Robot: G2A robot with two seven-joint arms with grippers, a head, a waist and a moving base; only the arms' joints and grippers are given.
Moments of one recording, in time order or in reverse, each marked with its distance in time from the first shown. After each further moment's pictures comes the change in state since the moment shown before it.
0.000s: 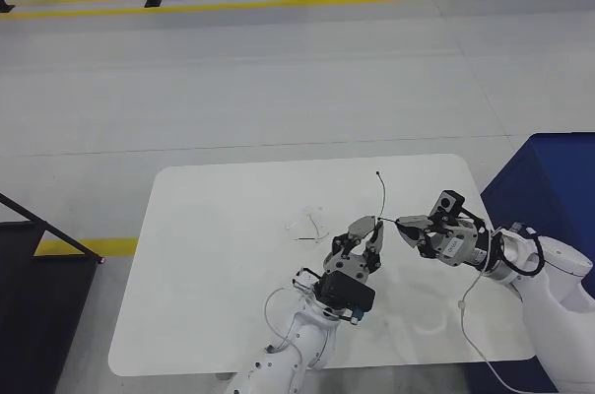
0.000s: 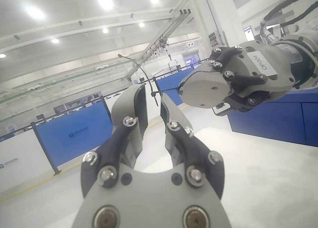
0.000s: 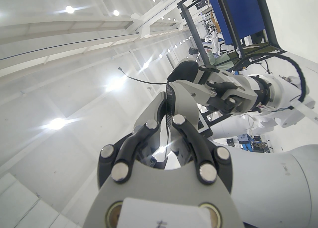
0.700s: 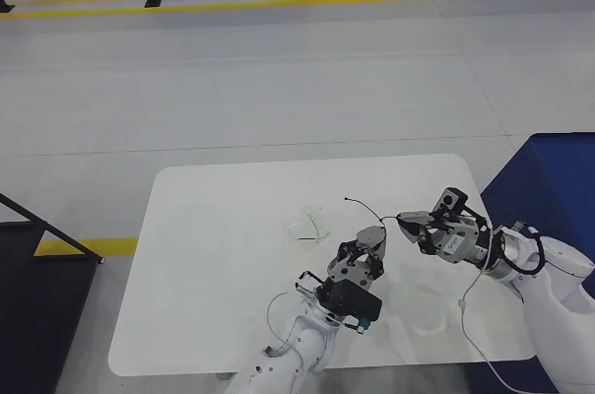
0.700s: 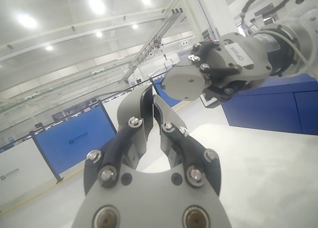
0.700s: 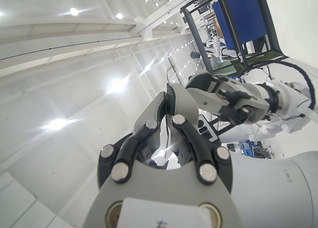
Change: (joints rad) left arm 0.012 0.008 0.005 0.003 0.094 -0.031 -0.008; right arm -0.001 -0.001 0.010 -0.016 0.023 -0.018 -0.049
